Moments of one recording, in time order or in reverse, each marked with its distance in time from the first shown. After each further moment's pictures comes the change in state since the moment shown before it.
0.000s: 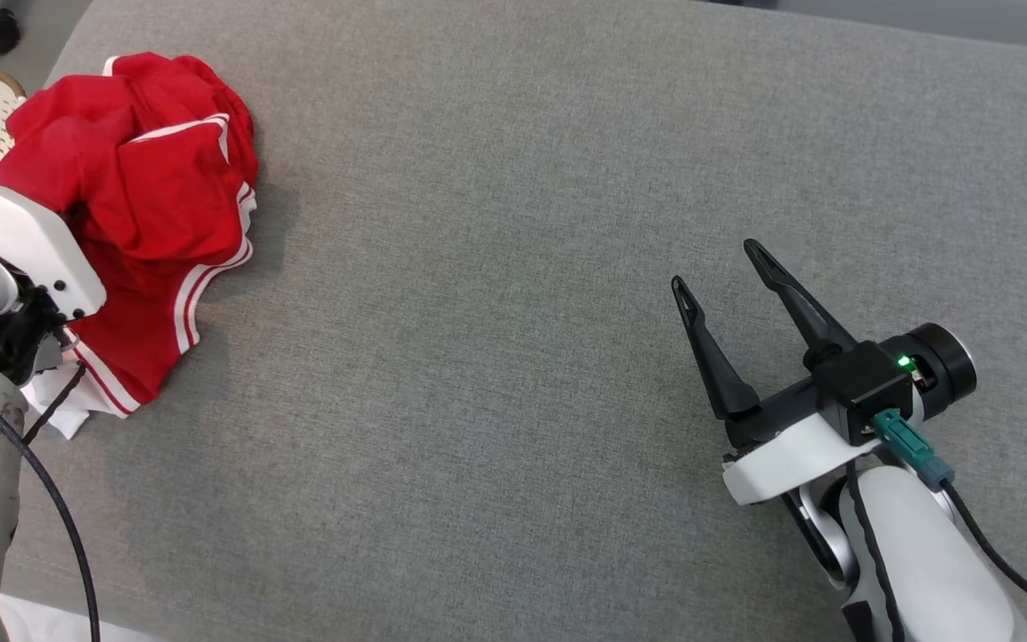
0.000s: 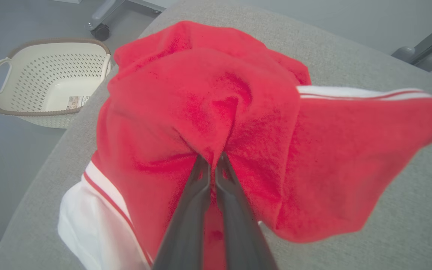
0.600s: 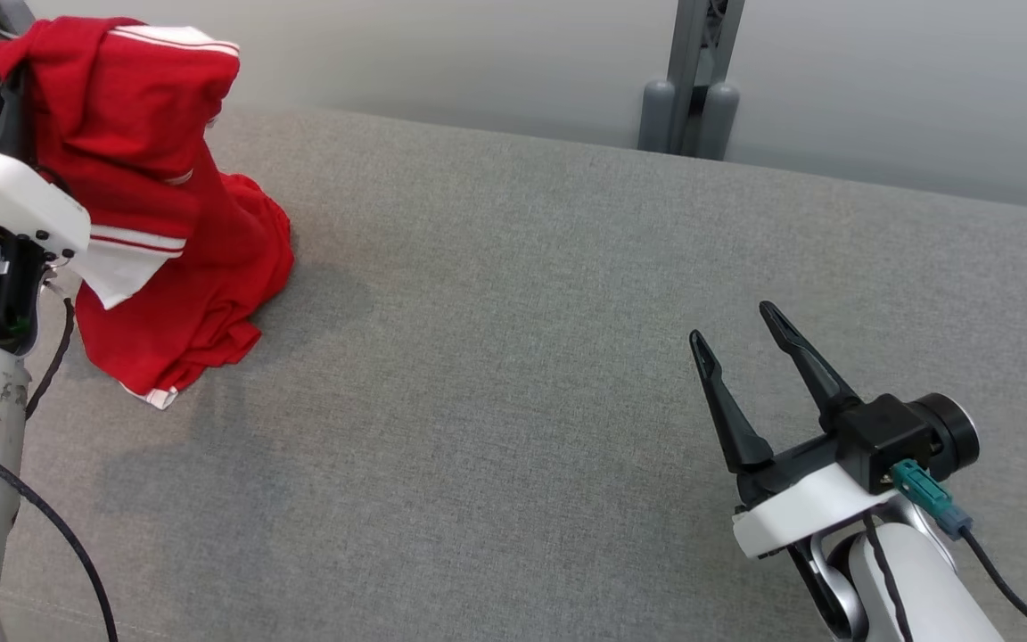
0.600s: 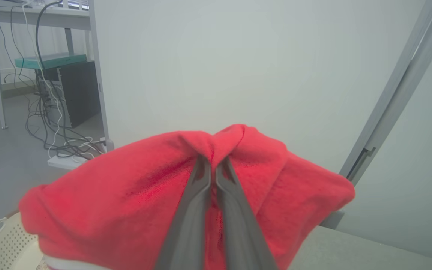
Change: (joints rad) left arm 0.026 0.018 -0.029 -0.182 -0.049 0.000 -0.391; right arm 0.114 0.016 -0.038 -0.016 0.055 0.000 0.000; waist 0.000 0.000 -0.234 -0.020
